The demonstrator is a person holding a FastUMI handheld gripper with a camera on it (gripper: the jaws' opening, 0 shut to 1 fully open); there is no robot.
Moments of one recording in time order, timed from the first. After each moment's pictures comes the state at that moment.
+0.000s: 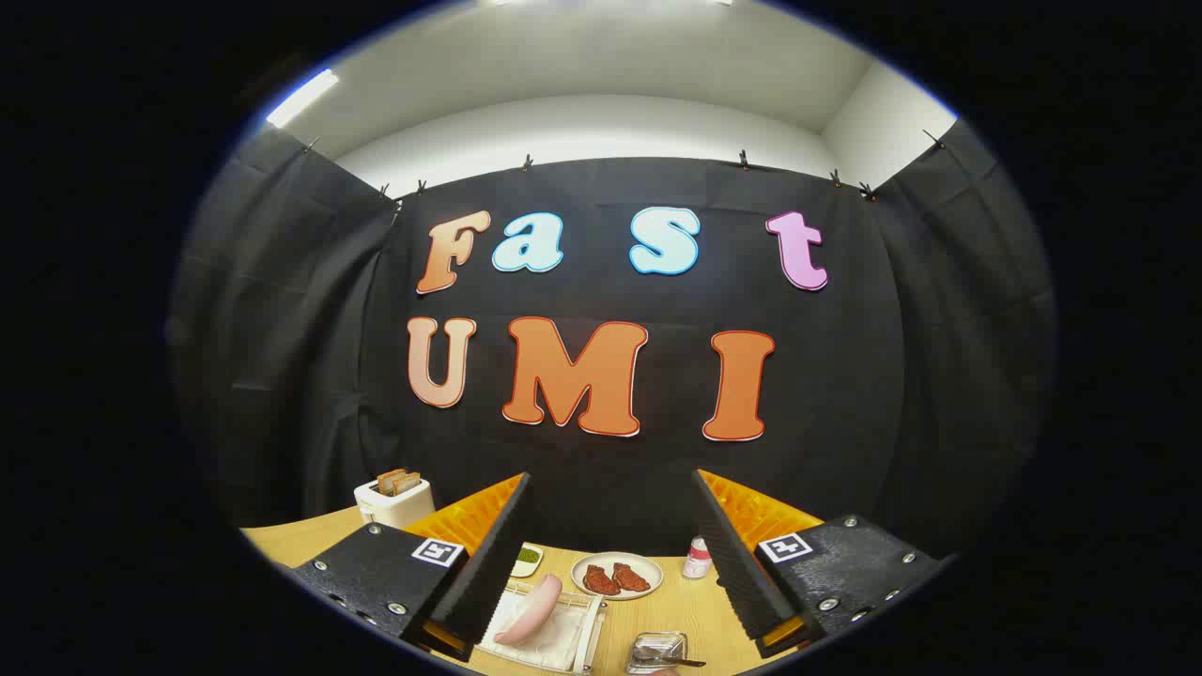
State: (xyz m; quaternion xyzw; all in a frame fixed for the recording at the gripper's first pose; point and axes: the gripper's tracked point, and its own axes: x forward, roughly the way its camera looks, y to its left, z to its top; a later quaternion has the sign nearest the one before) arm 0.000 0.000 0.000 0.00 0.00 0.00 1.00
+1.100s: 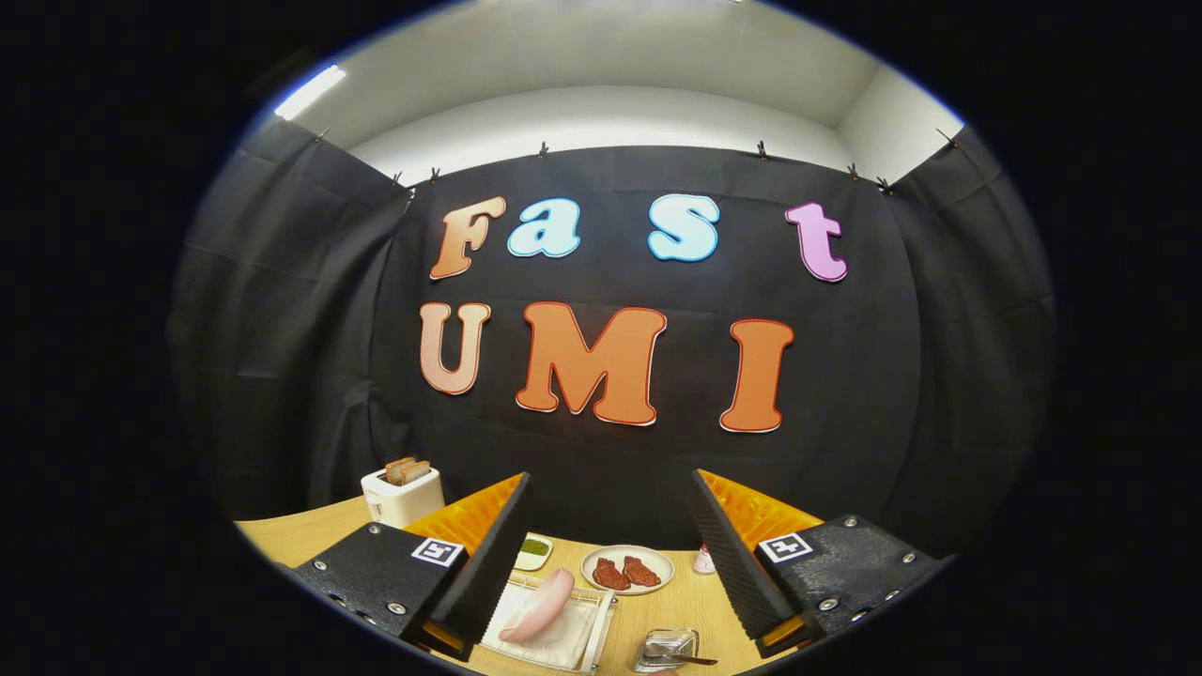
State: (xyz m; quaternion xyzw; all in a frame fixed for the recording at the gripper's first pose) arm 0.010 0.017 -0.017 -0.01 0.02 0.02 1.00
